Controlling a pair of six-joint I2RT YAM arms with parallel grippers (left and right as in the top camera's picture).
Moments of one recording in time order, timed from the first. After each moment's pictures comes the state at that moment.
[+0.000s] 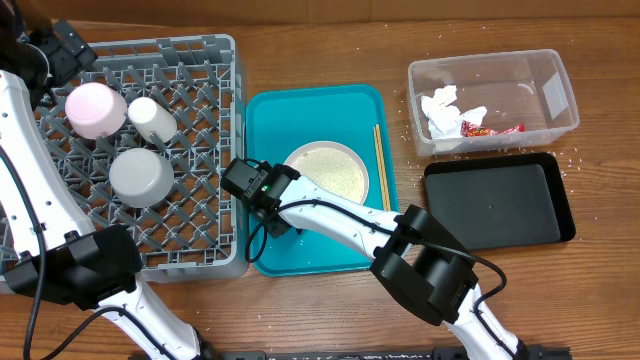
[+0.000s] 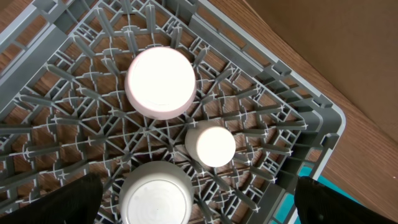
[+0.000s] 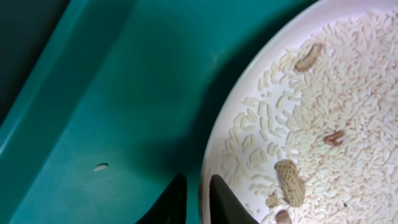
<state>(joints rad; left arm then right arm) 0.42 2.05 2.48 -1.43 0.06 -0.34 0.97 2.26 1.78 -0.95 0.22 0.28</state>
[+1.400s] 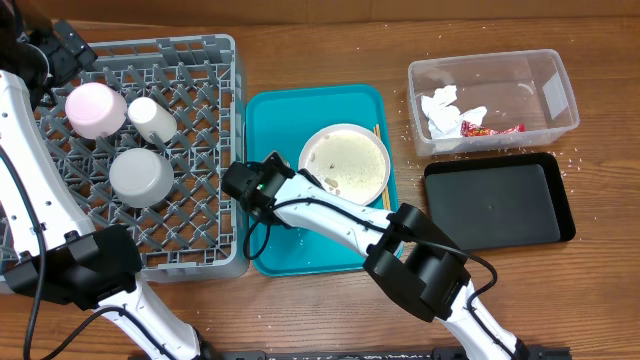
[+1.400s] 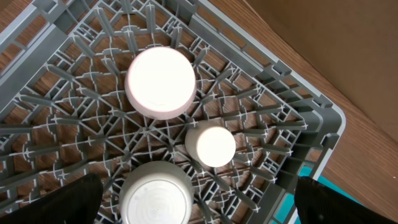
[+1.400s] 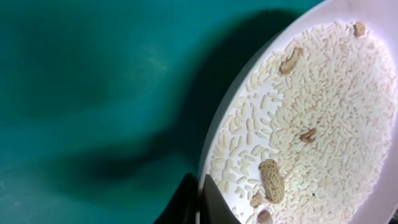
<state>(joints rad) 0.42 2.05 2.48 -1.43 0.06 -0.34 0.98 2.30 1.83 -1.08 0.54 0.30</state>
